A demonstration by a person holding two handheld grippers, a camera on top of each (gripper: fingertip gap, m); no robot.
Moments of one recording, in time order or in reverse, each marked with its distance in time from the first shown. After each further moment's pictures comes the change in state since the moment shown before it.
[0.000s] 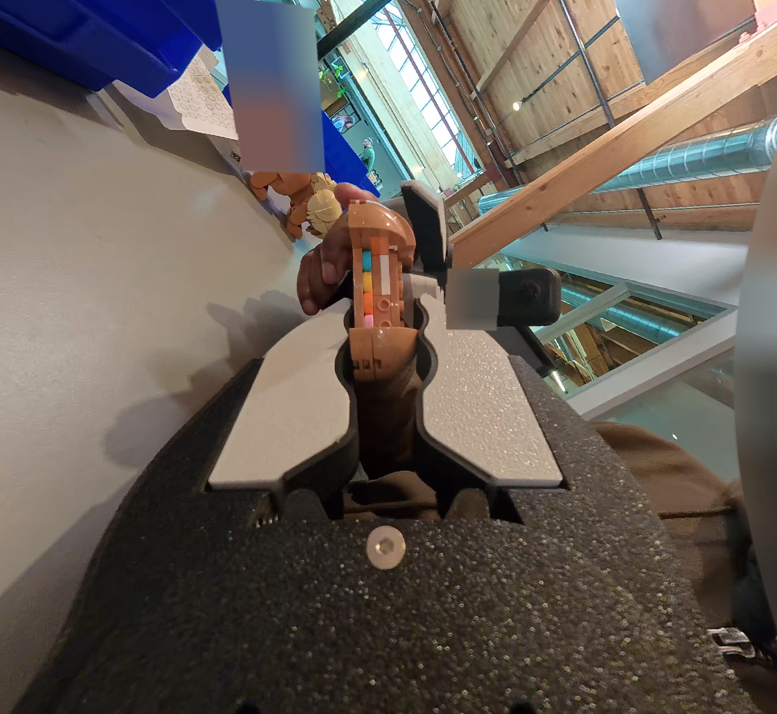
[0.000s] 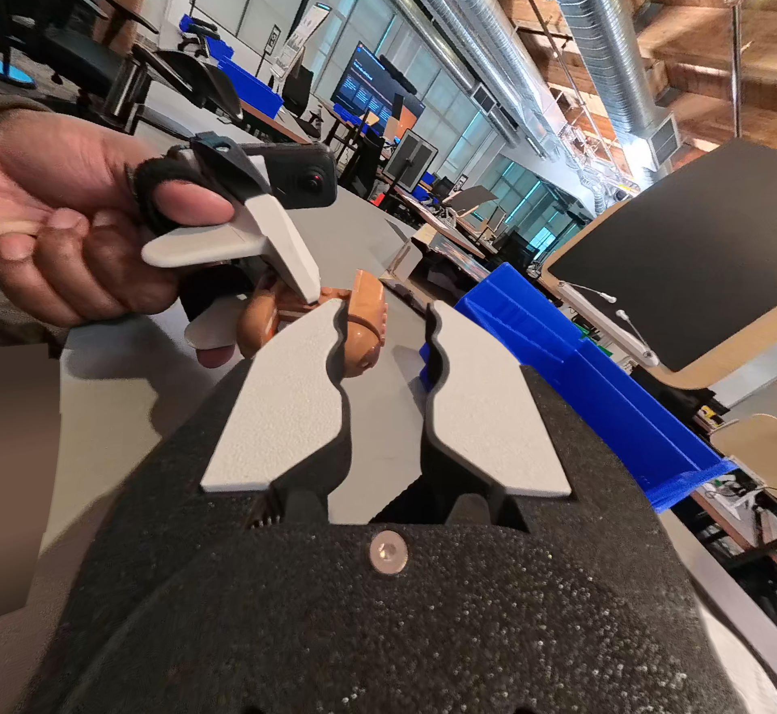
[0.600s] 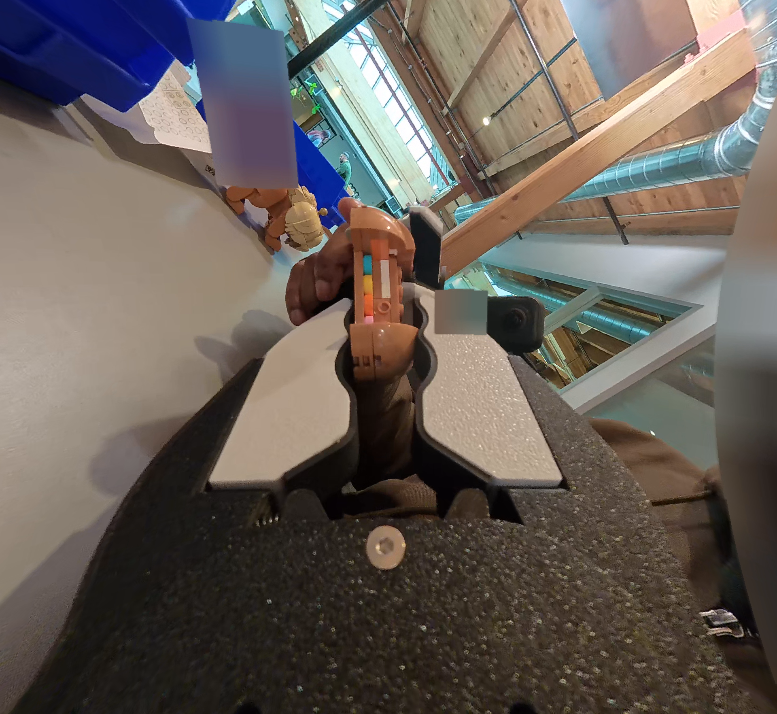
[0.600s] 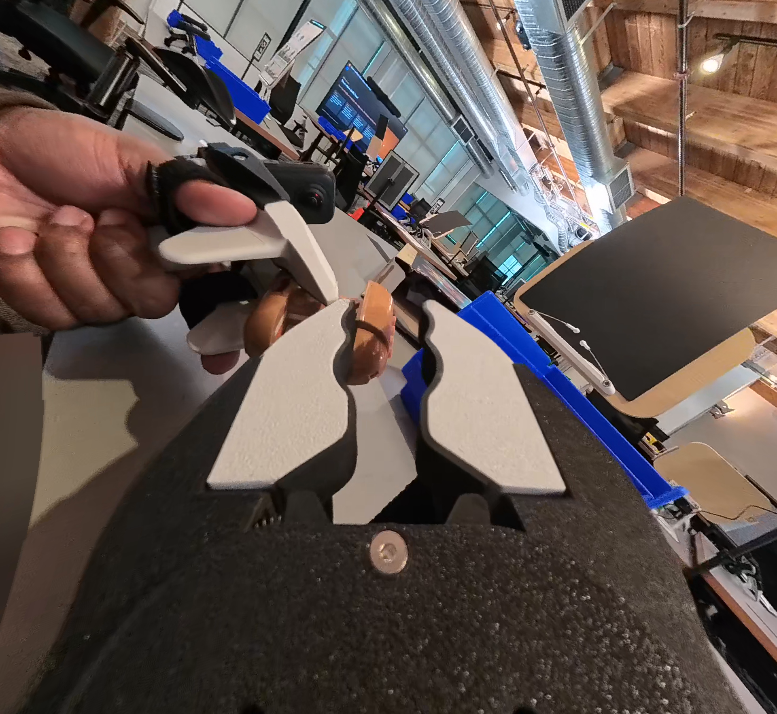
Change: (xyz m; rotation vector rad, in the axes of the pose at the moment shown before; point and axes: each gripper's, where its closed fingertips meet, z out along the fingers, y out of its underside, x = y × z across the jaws) left arm 0.009 -0.003 -0.001 0.034 0.065 0.004; right arm -0.005 -0.013 -0.001 0.042 0.044 -0.109
